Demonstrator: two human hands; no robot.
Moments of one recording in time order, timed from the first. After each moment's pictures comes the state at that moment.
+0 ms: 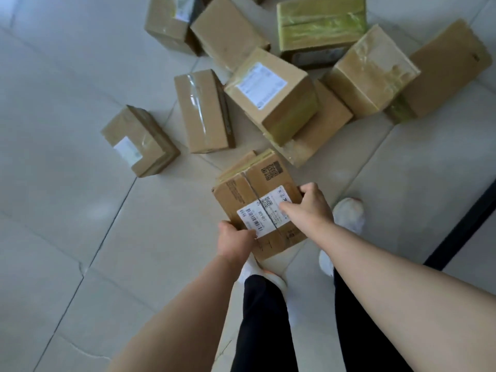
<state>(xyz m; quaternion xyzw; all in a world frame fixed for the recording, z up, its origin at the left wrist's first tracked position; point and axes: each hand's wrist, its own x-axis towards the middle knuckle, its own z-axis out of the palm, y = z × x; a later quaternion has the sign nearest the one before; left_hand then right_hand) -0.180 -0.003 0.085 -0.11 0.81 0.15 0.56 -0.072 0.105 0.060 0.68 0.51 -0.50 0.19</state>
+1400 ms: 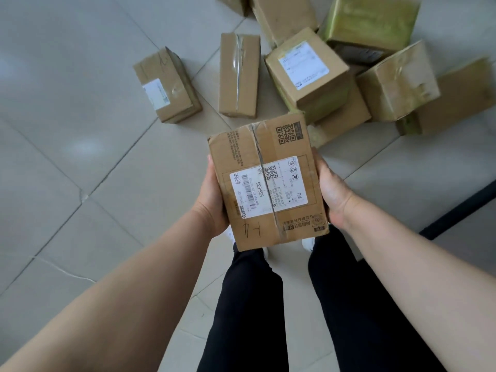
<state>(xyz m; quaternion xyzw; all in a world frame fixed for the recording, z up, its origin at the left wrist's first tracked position) -0.232 -0.012 0.175 -0.29 0.62 0.41 0.60 -0.084 0.124 0.157 0.58 0.31 -0.72 0.23</state>
